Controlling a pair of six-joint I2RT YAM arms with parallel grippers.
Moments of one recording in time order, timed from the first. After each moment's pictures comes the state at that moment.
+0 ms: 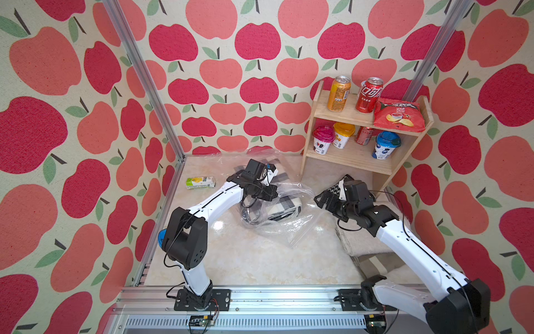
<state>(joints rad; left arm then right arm) -0.51 1.74 1.39 -0.56 0.43 -0.16 0.53 1.12 0.90 -0.52 -0.13 0.83</state>
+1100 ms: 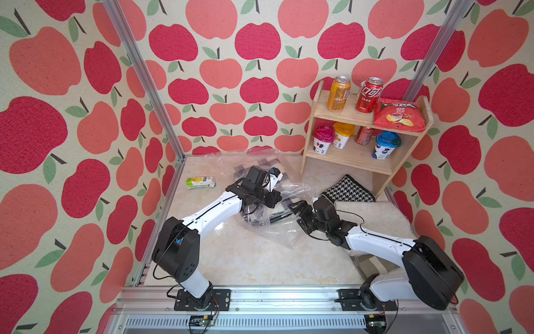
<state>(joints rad) -0.59 1.61 1.23 -0.40 0.38 -0.13 0.76 1.40 0.62 0.23 -0.10 1.41</state>
